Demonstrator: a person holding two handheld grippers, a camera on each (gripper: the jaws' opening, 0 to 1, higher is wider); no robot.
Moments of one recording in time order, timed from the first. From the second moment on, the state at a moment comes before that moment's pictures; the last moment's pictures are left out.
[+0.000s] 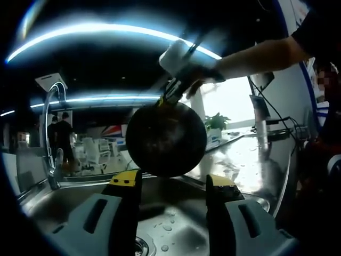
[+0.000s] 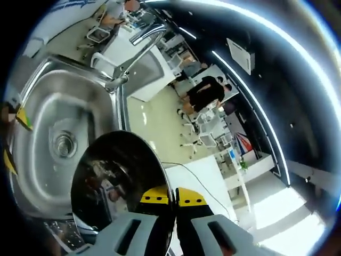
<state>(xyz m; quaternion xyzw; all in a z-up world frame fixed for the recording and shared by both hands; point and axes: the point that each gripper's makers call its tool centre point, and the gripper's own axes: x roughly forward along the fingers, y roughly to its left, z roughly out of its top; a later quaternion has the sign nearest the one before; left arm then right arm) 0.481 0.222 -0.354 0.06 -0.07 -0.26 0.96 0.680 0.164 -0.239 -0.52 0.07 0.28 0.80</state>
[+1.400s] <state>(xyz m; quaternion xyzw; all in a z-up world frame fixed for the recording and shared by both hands) 0.481 0.221 -0.356 0.07 -0.07 -0.26 0.96 0.676 0.190 -0.222 -0.56 0.02 0.29 0.78</state>
